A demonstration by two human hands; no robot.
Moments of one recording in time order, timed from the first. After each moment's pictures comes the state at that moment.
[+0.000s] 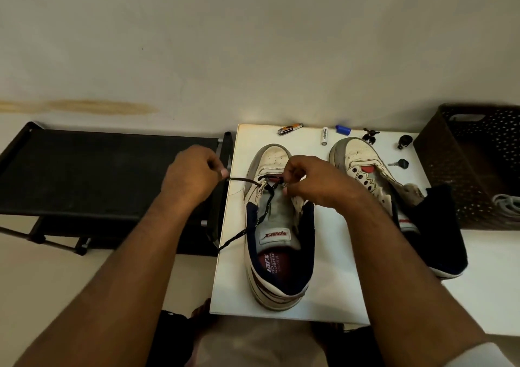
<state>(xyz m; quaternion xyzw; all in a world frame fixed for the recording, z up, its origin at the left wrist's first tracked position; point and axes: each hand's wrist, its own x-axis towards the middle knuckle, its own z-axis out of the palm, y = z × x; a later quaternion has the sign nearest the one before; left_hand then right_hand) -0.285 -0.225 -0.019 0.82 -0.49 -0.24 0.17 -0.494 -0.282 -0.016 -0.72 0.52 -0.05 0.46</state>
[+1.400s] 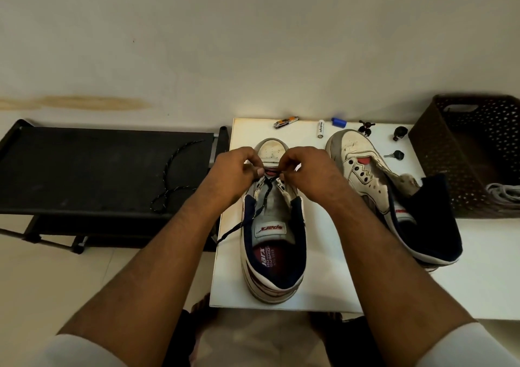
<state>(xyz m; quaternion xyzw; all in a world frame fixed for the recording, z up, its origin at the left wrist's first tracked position) -0.326 -0.236 -0.050 0.71 -0.55 -0.32 0.29 -0.488 -0.282 -0.035 -0.78 0.55 -0.11 0.30</state>
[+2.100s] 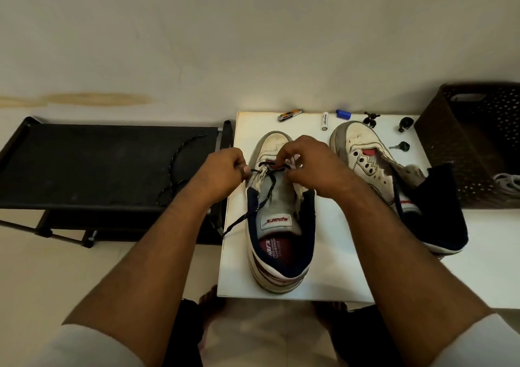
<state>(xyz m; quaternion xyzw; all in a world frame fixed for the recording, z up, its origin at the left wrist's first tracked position) -0.305 -0.228 -0.047 0.74 -0.55 -0.33 0.19 -0.489 -0.272 -0.013 -0.80 0.49 -0.10 0.33</state>
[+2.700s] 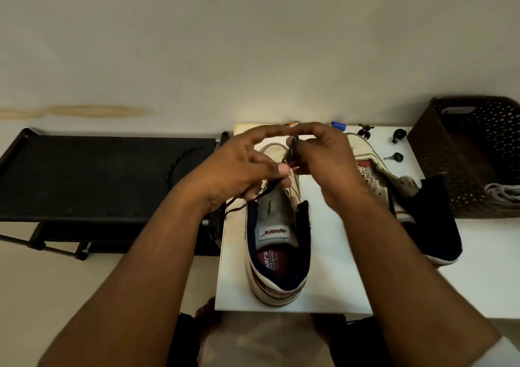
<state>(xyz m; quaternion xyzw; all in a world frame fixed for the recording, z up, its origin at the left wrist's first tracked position) -0.329 -0.212 0.032 0.51 -0.52 -0.58 0.36 -0.484 -0.261 0.015 -0.50 0.51 -0.40 0.57</state>
